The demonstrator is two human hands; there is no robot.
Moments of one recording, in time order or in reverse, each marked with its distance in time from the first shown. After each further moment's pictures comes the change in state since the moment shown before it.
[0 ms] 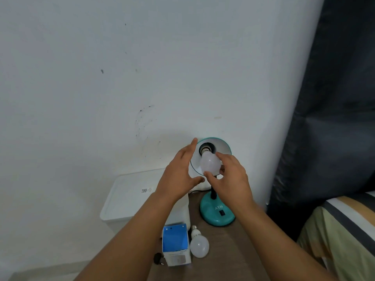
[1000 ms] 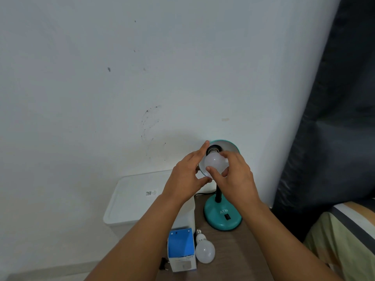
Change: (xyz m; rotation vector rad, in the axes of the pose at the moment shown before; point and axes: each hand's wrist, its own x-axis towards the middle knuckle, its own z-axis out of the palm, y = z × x) left_hand 0.006 -0.008 0.003 -0.090 0.016 0.074; right_hand 0.015 -0.014 0.003 -0.104 -0.013 -0.006
